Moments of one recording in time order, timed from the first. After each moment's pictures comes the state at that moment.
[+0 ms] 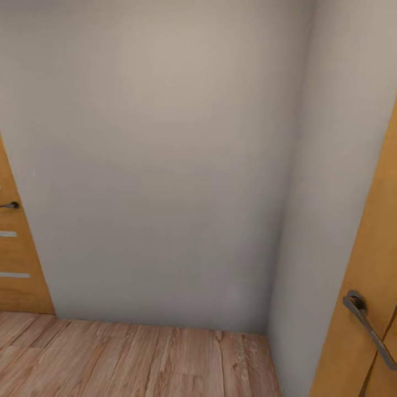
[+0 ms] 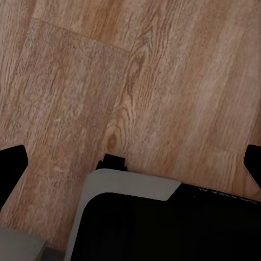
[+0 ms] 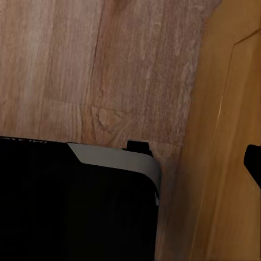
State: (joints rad) left arm -0.18 0.02 -0.13 -0.01 0.38 -0.13 0.01; right arm -0.13 0.01 0.60 0.03 -0.50 -0.19 0.01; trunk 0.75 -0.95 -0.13
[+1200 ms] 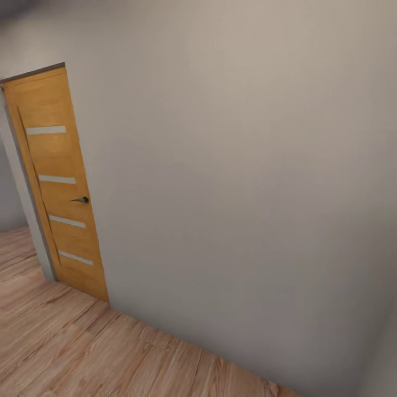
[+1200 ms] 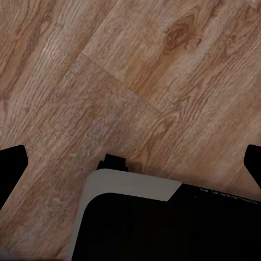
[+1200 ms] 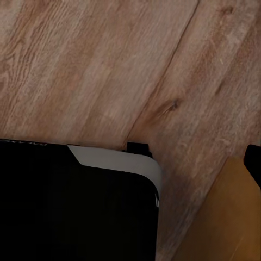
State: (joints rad) left arm -0.18 0.02 -0.13 -0.01 0.38 -0.13 0.01; right arm -0.13 0.01 0.60 0.03 -0.50 -0.19 0.00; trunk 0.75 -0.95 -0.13
